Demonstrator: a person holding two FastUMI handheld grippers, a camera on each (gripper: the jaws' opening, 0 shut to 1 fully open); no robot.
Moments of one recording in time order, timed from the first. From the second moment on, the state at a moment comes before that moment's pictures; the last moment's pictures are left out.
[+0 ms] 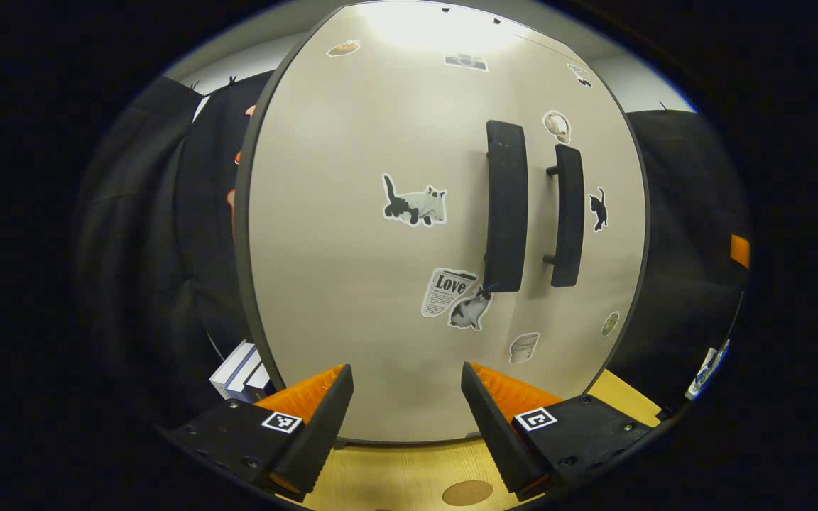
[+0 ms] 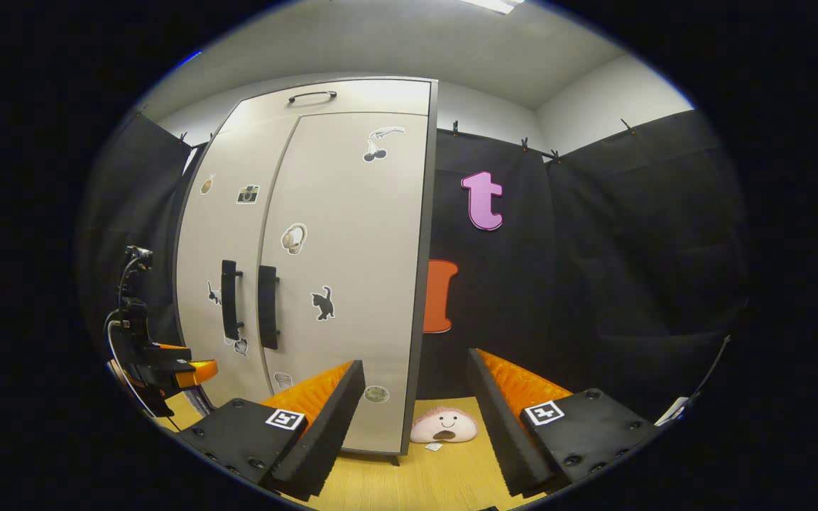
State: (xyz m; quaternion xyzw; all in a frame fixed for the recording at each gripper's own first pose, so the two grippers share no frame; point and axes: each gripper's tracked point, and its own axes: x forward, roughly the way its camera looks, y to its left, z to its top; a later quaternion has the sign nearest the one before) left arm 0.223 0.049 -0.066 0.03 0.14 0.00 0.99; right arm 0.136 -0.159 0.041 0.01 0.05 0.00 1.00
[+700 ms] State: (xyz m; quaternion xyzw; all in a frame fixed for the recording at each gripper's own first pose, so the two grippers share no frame) left arm 0.129 0.059 0.056 0.00 0.08 0.00 1.00; right arm 0.080 -0.154 0.087 0.02 0.01 0.01 1.00
